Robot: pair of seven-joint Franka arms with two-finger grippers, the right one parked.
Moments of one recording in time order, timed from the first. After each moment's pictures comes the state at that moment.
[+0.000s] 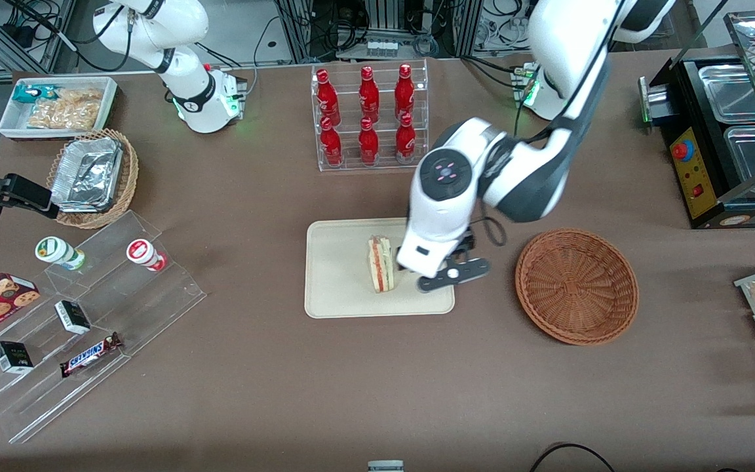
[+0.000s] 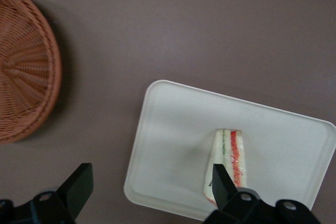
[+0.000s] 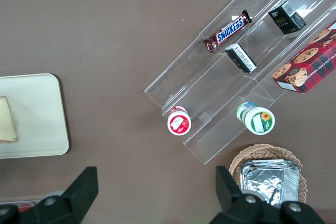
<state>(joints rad) -0.51 0.50 -0.11 -1.34 0.10 1.82 -0.90</state>
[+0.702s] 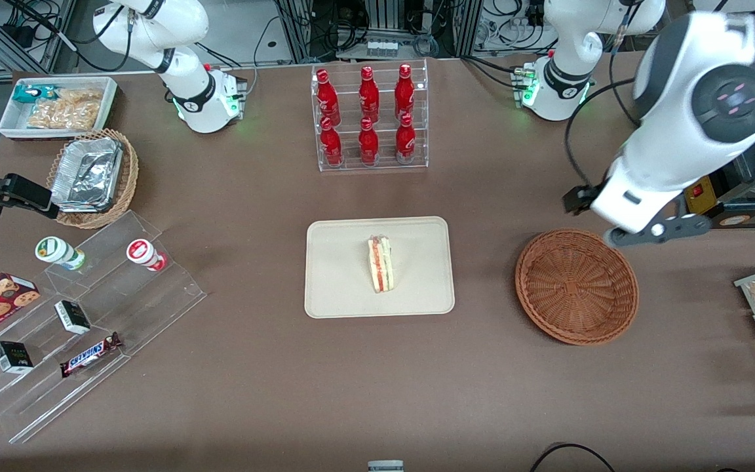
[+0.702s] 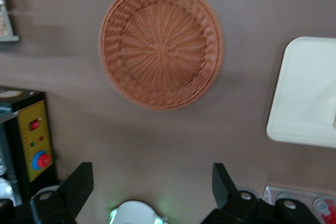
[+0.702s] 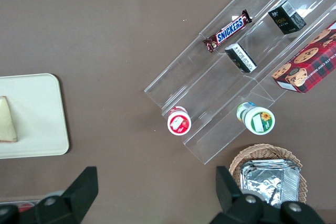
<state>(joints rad) -0.18 0.13 -0.09 -1.48 0.10 1.38 -0.35</state>
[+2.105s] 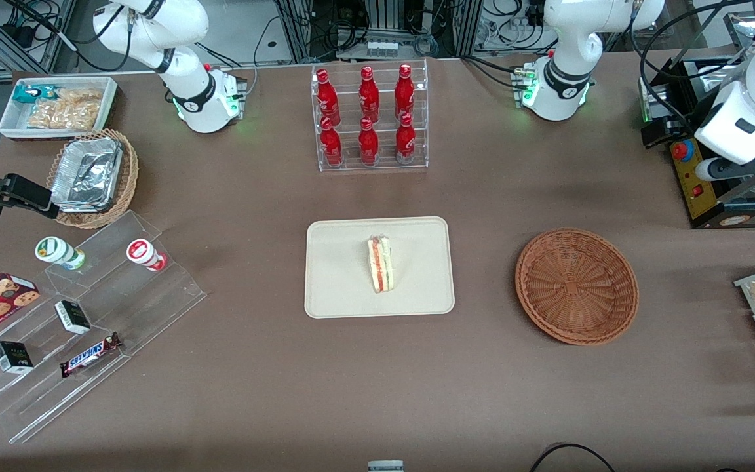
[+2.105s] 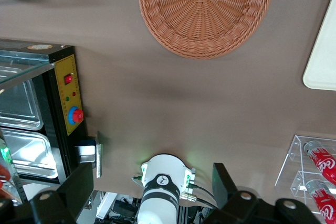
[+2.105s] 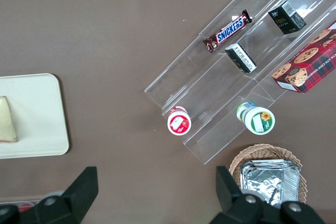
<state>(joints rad) -0.05 -0.03 -0.07 -1.57 0.07 1.22 -0.19</state>
